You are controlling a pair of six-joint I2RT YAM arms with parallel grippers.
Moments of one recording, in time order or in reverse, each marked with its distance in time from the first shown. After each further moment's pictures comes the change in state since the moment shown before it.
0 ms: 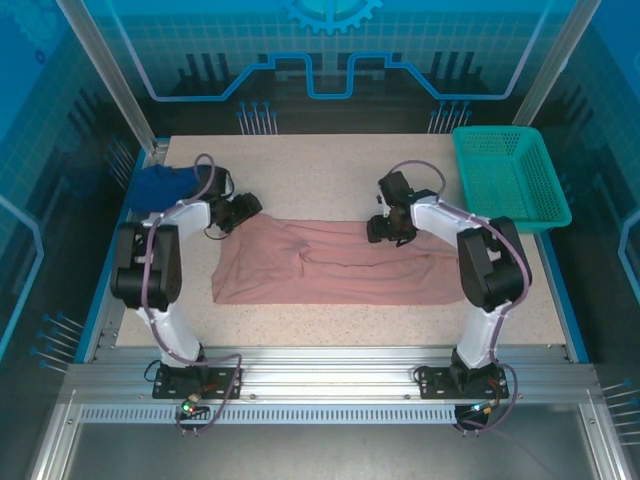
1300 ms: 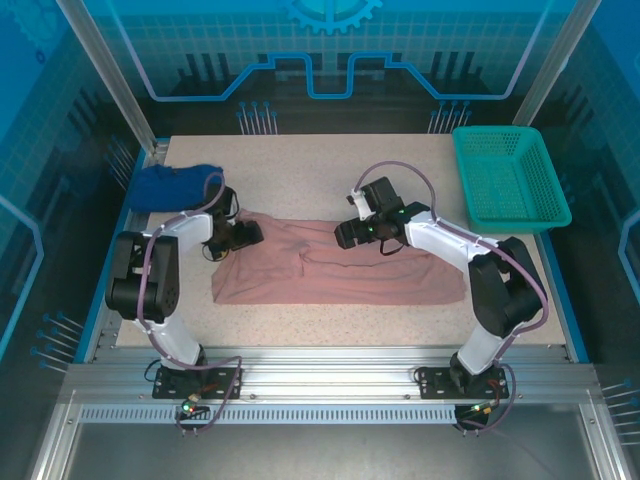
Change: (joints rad) left arm -0.056 -0.040 -0.105 -0.199 -0.115 0.144; right arm 0.148 -0.134 -0.084 0.175 -0.119 -0.084
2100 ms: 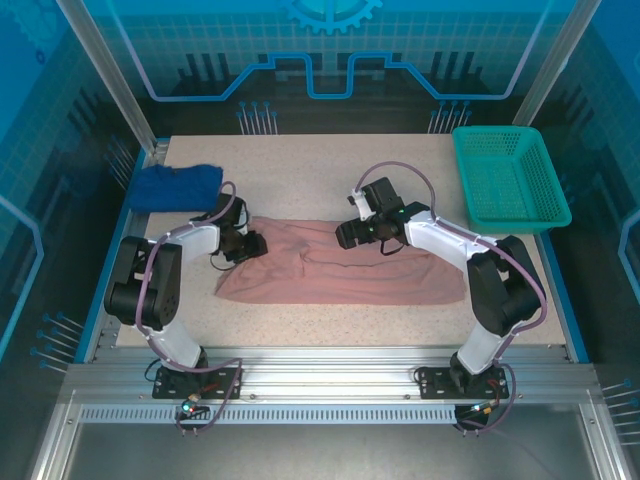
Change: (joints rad) left arm -0.067 -0.042 -0.108 0.110 0.130 0.011; right arm -0.006 0.010 0.000 -0.001 0.004 0.000
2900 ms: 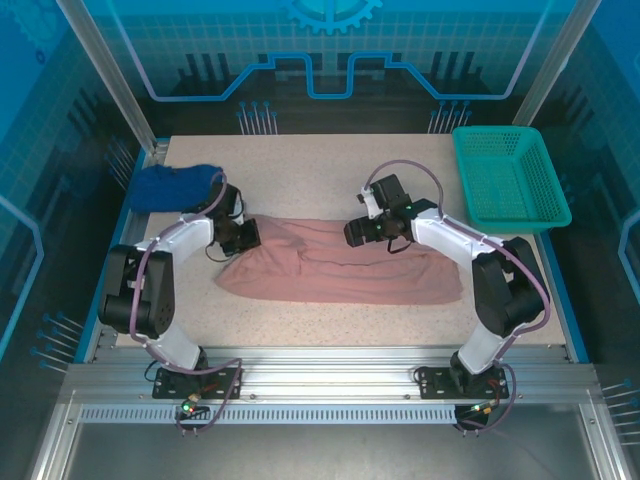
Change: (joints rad) left arm 0.022 -0.061 0.119 -0.170 0.000 -0.019; right arm -0.047 -0.018 0.006 -0.068 -0.003 0.015
